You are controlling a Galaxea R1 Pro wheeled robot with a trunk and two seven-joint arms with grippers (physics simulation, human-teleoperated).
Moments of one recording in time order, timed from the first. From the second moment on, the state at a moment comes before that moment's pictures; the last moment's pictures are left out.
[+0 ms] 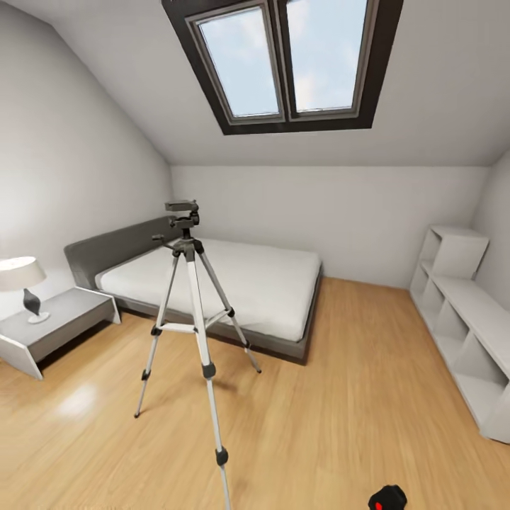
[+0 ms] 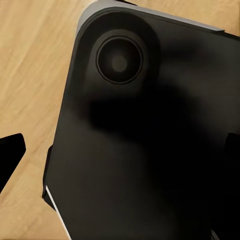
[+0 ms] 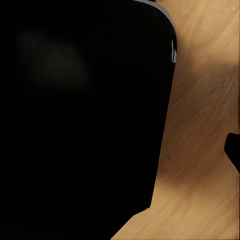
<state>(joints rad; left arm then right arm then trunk) 0.00 0.00 0.01 -0.02 0.28 -0.04 0.00 0.00 0.00 0.01 0.00 0.09 -0.04 0.00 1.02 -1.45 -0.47</state>
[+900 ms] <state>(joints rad) 0.00 0.00 0.01 -0.02 0.28 -0.04 0.00 0.00 0.00 0.01 0.00 0.09 -0.04 0.00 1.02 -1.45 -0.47</state>
